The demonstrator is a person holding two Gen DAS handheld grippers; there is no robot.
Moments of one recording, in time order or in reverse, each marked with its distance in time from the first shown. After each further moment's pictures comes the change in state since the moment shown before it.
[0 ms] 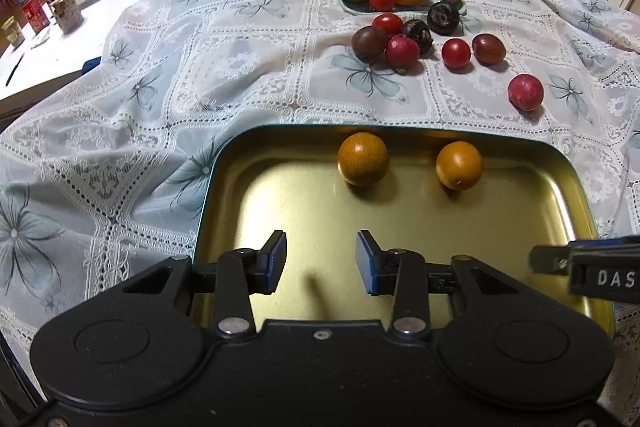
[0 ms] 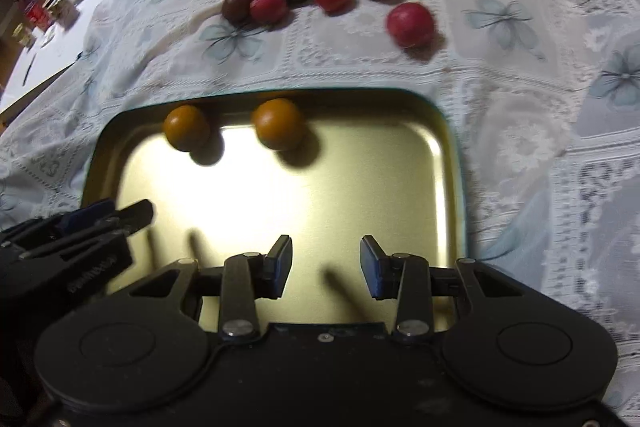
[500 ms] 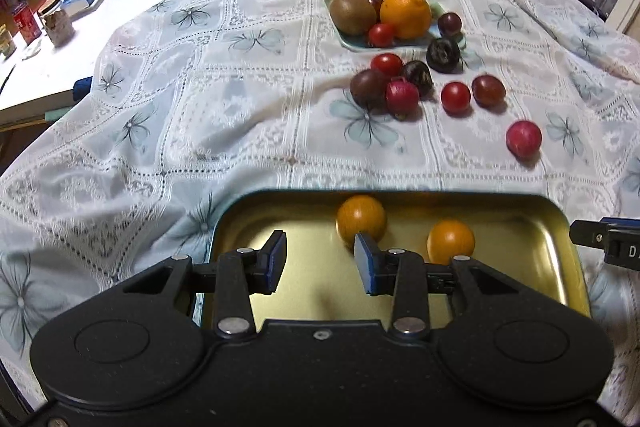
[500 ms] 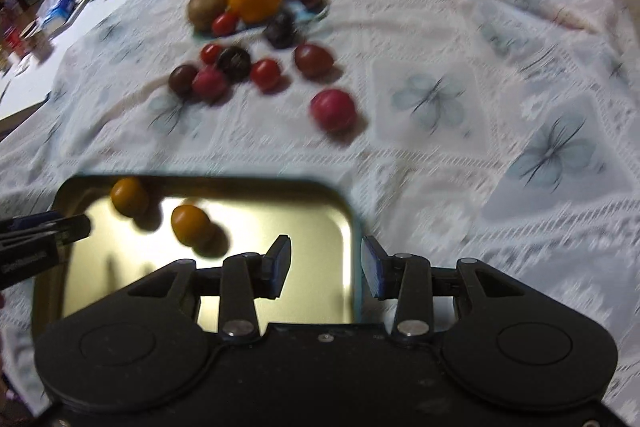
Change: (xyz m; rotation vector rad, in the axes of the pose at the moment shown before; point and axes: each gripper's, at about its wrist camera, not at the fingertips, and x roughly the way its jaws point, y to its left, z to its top) left arm 0.002 0.008 0.042 -0.017 -0.020 -0.040; right arm -0.018 -0.034 0.030 -0.015 -0.172 -0.117
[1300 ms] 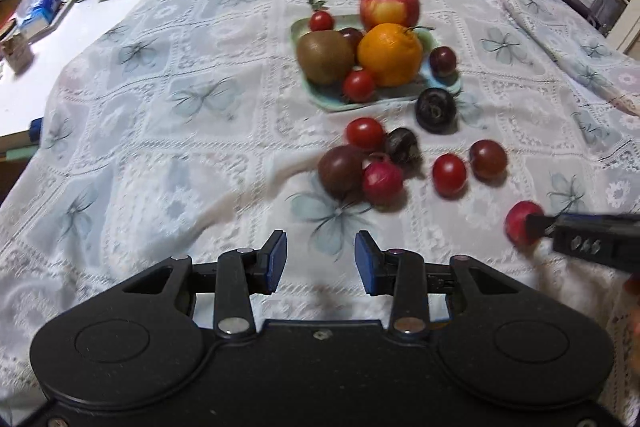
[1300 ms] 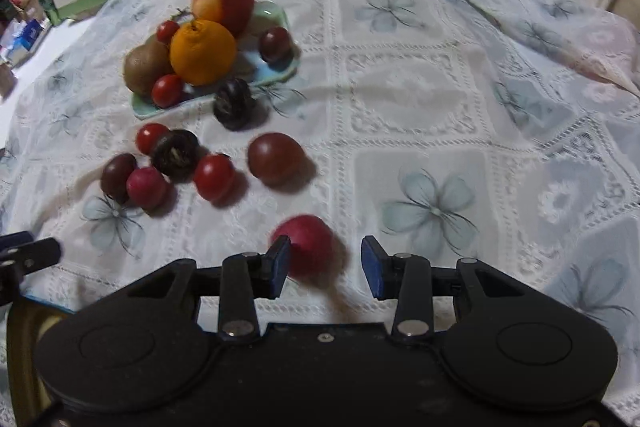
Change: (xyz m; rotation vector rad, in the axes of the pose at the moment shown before) left arm 0.052 -0.020 0.084 0.029 0.016 -0.069; right arm 0.073 -0.012 0.083 0.020 -0.022 -0.028
